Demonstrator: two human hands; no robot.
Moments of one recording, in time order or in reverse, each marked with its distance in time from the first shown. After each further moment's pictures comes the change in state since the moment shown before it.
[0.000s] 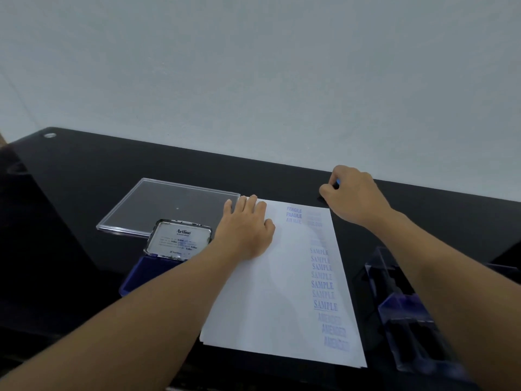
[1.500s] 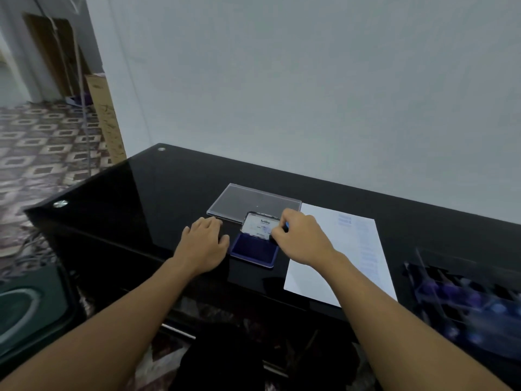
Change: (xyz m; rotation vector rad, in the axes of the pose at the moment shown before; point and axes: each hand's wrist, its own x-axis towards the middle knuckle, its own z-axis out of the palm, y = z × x) left_hand -0.194 -0.154 -0.082 -0.144 0.108 -0.347; right_hand -0.143 -0.171 0.064 0.183 -0.199 -0.248
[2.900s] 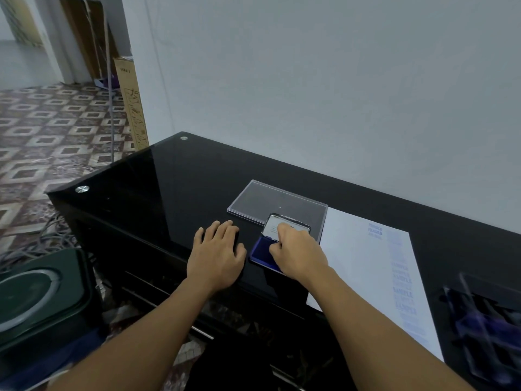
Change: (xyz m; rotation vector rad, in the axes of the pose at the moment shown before) left_hand -0.011 -0.015 0.031 0.028 0.097 -0.064; right_hand 0.028 -0.014 0.061 -0.227 -0.156 -0.013
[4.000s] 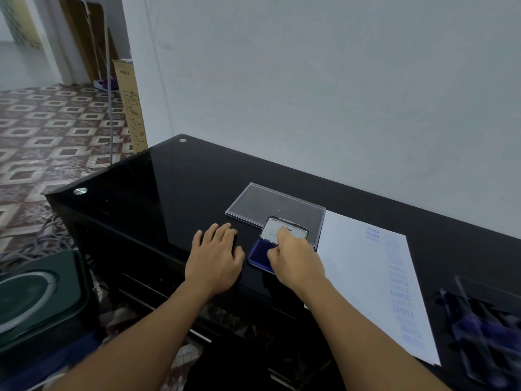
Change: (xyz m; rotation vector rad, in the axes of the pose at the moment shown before) left_hand 0.001 -0.001 0.002 0.016 -0.004 0.001; right_hand -0.013 -0.005 0.003 0.014 0.045 0.010
